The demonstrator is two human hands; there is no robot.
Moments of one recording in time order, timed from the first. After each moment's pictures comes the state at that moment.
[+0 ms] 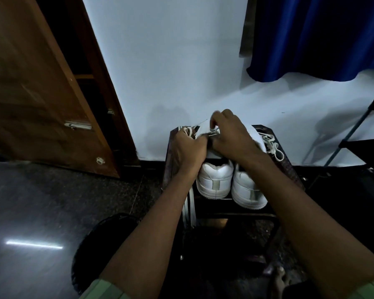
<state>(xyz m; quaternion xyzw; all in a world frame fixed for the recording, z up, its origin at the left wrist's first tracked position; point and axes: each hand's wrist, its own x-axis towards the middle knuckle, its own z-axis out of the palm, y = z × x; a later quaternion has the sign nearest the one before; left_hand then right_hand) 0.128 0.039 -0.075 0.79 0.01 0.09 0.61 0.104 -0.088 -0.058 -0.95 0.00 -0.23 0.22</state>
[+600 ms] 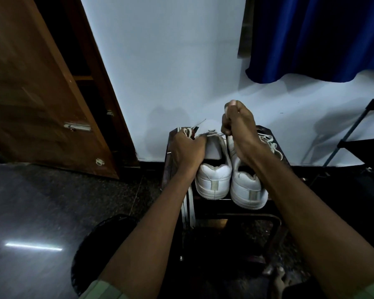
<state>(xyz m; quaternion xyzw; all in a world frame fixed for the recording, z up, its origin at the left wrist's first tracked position) 0.133 0.040 -0.079 0.79 -0.01 0.08 0.61 0.095 -0.084 -0.030 -0.65 0.07 -0.25 0.71</state>
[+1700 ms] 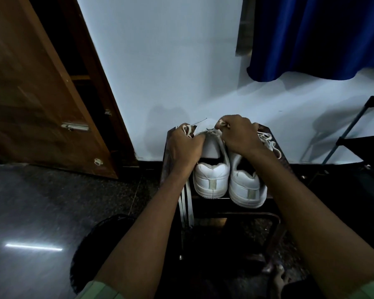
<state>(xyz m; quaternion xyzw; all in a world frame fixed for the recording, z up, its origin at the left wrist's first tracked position) 0.135 0.045 -0.077 0.80 -0.07 0.09 0.59 0.095 -0.103 -0.042 -0.94 0.13 -0.16 0.28</state>
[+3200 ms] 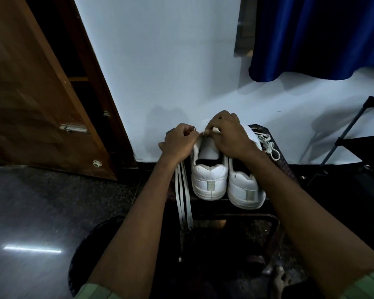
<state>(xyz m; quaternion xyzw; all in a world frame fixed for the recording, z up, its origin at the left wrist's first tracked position) 0.162 0.062 -0.071 0.87 -0.12 -0.04 0.48 0.109 -0.103 -0.063 -0.95 0.00 -0.20 0.25</state>
